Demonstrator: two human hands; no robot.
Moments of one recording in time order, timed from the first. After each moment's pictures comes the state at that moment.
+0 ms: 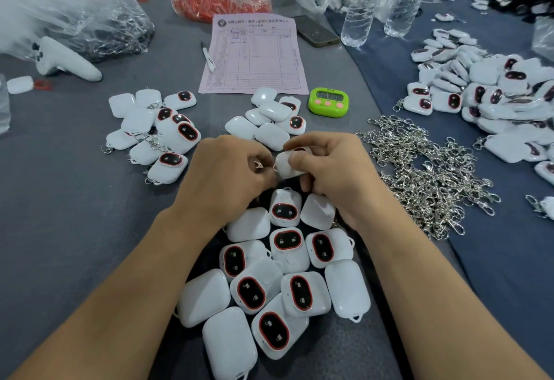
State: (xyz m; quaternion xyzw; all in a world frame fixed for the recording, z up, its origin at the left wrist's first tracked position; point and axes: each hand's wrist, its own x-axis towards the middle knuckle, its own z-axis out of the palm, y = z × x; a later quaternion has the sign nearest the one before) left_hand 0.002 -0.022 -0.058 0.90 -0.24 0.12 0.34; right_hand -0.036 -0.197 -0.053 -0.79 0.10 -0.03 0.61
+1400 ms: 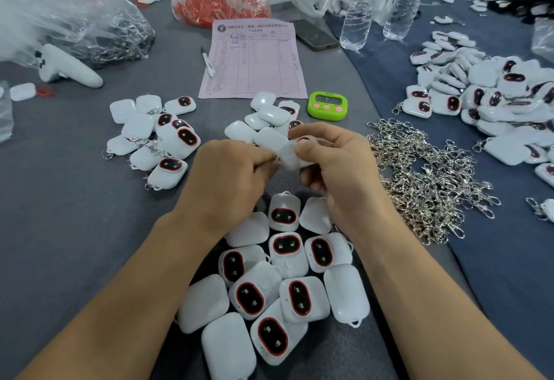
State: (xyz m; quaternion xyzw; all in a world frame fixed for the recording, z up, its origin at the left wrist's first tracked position) left_hand -0.006 -0.026 -0.047 0.89 -0.30 0.17 0.31; right_hand -0.037 -0.188 -0.043 -0.65 0.12 -0.08 0.75
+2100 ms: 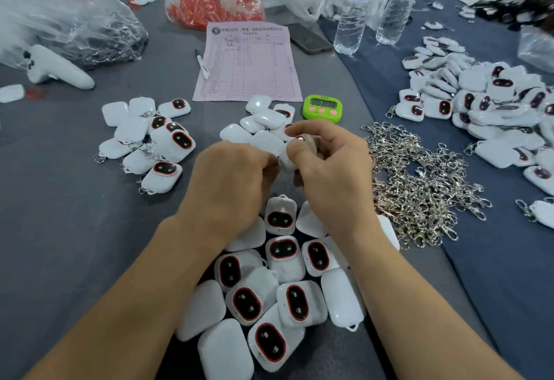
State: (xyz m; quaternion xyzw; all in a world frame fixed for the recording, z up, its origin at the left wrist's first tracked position) left_hand -0.008 -0.033 -0.046 0.91 -0.32 0.20 0.20; right_hand -0.044 -0.180 -0.045 -0.75 0.09 -0.22 0.62
